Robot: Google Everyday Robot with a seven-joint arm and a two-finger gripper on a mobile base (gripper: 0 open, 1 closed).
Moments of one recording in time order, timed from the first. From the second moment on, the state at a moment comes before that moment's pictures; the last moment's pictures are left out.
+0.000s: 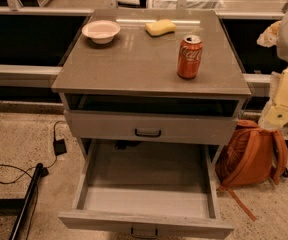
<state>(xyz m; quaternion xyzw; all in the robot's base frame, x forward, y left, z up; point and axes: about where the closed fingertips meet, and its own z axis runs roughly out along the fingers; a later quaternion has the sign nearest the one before) 0.438 -0.216 0.978 -0.60 0.78 -0.04 0.16</state>
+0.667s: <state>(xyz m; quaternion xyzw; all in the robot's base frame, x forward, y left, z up) 0.451 -0.216 0.968 -0.59 0.79 0.00 0.18</state>
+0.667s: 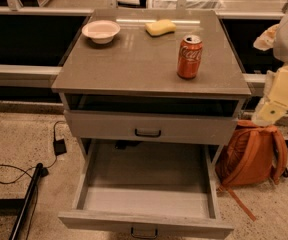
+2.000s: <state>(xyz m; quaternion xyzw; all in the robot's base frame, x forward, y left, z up) 0.652 -0.176 0.937 -0.46 0.77 0.13 0.41</state>
